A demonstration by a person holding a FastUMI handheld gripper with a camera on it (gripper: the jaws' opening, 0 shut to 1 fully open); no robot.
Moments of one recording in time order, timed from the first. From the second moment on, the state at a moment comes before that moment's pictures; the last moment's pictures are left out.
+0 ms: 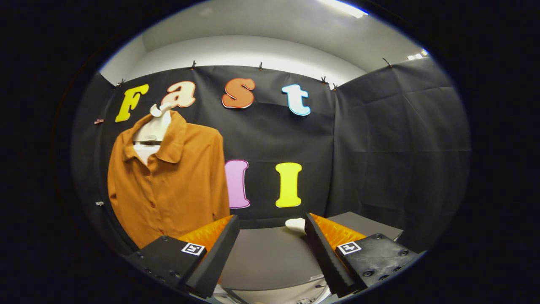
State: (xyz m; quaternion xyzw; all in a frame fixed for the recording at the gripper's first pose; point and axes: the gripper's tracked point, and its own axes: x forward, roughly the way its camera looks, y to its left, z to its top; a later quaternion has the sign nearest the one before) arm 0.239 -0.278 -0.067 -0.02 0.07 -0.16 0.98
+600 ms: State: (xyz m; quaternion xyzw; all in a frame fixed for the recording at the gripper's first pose) arm 0.309 -0.396 -0.170 0.05 0.23 -0.16 0.96
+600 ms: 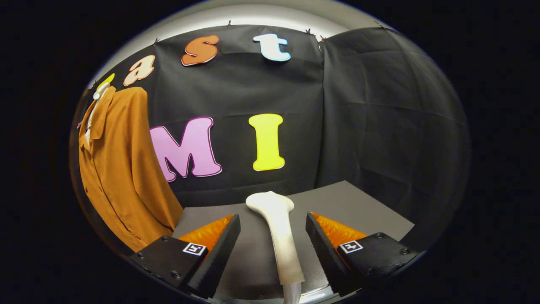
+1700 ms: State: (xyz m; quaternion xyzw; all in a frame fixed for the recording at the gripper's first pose) arm 0.329 -0.415 -0.255 0.08 0.41 -0.14 0.90
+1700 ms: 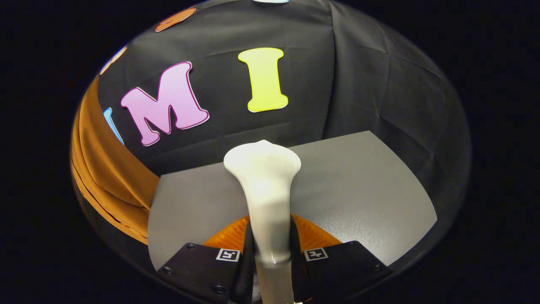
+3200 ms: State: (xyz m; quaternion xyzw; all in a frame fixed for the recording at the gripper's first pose) arm 0.232 -0.099 -0.082 0.04 0.18 -0.08 0.98
